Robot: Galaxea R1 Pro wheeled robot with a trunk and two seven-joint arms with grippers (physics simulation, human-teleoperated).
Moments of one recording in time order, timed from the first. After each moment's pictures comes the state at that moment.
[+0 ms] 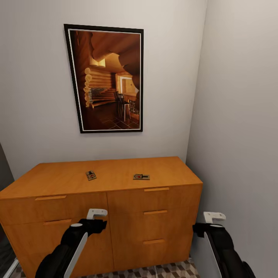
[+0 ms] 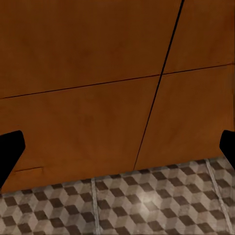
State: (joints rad) left arm -0.30 0.02 -0.13 -1.25 0.09 0.72 0.09; right arm -0.25 0.04 -0.12 -1.39 0.13 0.87 -0.16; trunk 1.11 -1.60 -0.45
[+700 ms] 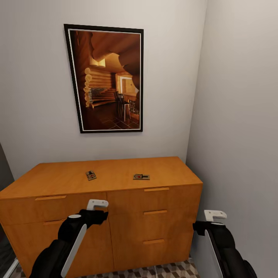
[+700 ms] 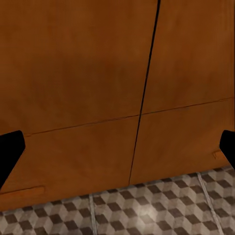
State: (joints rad) left arm -0.30 0.02 -0.14 -1.45 0.09 0.85 0.09; right arm -0.25 0.04 -0.12 -1.43 0.13 0.92 -0.16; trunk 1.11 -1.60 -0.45
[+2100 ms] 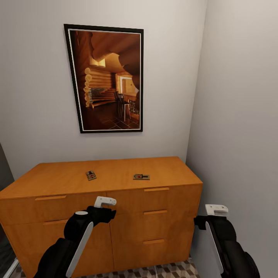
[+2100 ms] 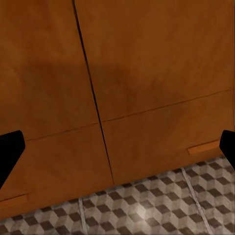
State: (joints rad) left arm -0.31 -0.01 -0.21 -1.54 0.09 0.95 0.09; right arm -0.28 0.04 -0.12 -1.50 0.13 1.04 -0.17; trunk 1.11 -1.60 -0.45
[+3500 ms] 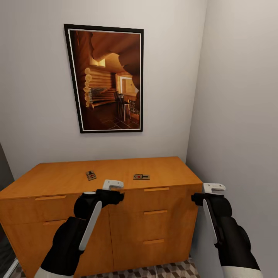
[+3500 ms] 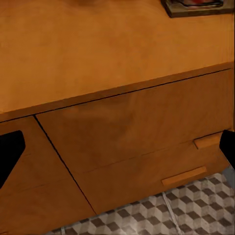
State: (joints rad) left arm -0.46 -0.10 -0.21 -1.54 0.09 1.04 0.09; right arm -0.46 0.04 -0.12 -1.49 0.14 1.04 -0.17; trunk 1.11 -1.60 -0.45
